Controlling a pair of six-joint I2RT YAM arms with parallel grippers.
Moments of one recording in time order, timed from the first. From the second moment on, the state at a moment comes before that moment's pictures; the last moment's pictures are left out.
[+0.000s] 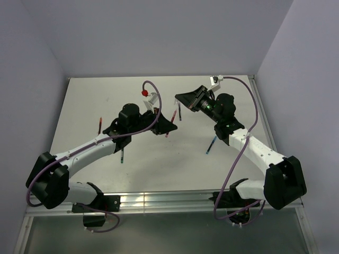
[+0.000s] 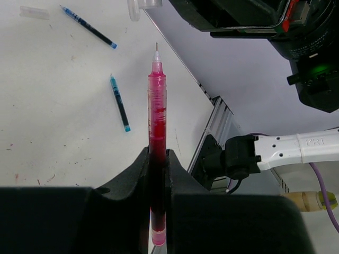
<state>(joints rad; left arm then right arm) -0.69 1.35 0.86 0.31 0.51 -0.68 0.41 1.26 0.83 0.48 -0.34 0.97</state>
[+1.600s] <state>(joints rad) -0.67 1.31 0.86 0.28 0.49 -0.67 0.46 1.27 0.83 0.48 -0.34 0.97</state>
